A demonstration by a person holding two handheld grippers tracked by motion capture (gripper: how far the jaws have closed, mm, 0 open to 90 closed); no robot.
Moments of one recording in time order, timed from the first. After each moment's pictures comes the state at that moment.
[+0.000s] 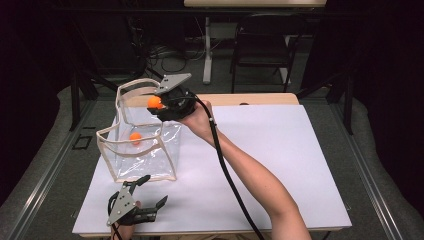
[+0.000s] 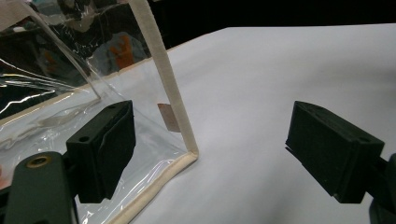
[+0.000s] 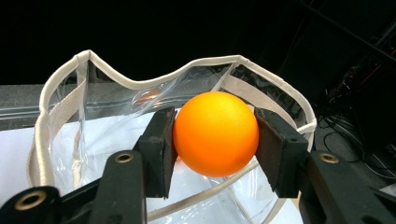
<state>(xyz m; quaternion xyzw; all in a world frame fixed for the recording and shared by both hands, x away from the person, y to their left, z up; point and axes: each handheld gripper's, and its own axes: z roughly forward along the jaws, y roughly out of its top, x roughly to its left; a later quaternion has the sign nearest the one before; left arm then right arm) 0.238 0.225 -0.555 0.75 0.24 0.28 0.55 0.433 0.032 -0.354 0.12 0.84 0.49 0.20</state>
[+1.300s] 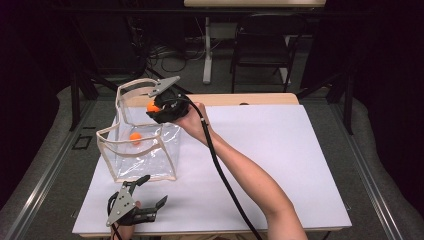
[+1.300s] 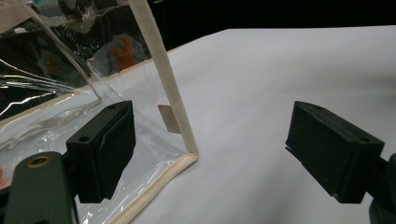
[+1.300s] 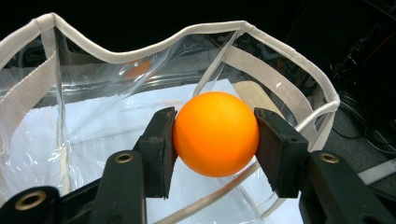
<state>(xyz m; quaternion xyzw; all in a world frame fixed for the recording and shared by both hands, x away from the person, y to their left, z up) 0.237 0.225 -0.555 0.74 0.24 0.28 0.55 0.449 0.052 -0.374 0.14 0.86 0.45 0.19</state>
